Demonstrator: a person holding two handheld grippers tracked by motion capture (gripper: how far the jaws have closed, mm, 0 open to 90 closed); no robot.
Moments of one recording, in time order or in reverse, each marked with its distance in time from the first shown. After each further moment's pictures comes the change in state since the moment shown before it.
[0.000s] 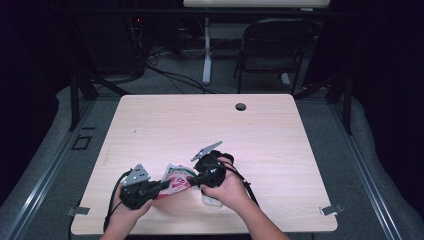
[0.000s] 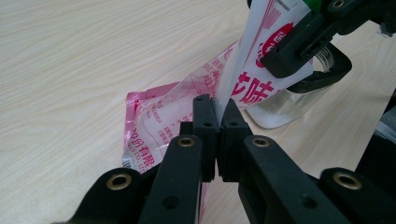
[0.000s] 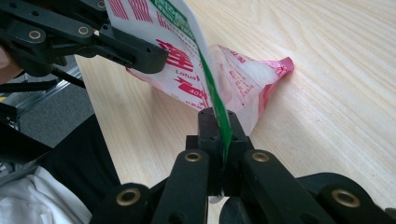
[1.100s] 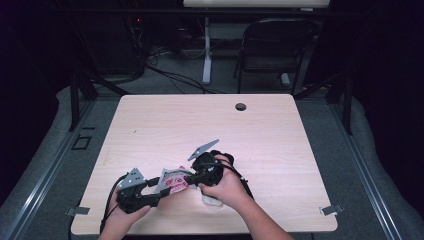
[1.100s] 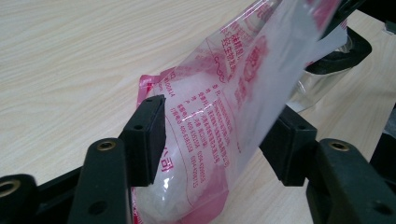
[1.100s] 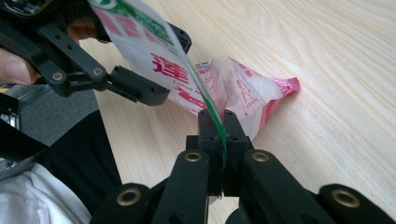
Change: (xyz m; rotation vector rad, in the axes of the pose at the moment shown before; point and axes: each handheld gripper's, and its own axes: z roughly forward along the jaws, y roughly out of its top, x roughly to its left) left arm 0.013 -0.022 0.005 -0.019 -0.006 -0.025; right arm 0.003 0.008 -0.001 -0.007 0.021 -0.059
